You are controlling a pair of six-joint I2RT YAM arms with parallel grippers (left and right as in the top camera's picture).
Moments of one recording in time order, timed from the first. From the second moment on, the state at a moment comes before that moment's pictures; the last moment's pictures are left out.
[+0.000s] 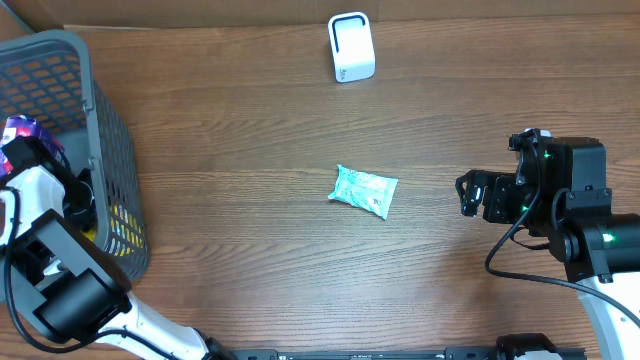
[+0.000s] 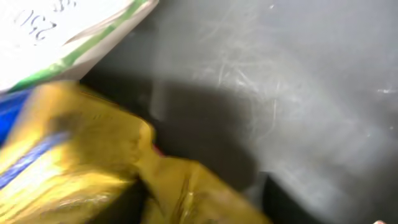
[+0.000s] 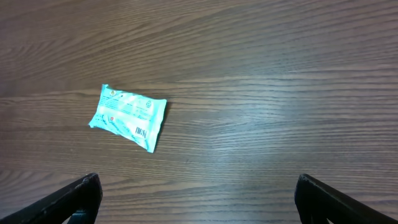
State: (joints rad) left arm 0.70 1.97 1.36 -0.79 0.06 -0.32; right arm 0.07 1.04 1.05 -0.97 -0.20 0.20
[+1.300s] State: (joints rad) left arm 0.69 2.08 2.49 -1.56 0.12 -0.20; right arm 0.07 1.04 1.05 -0.96 -0.20 0.20
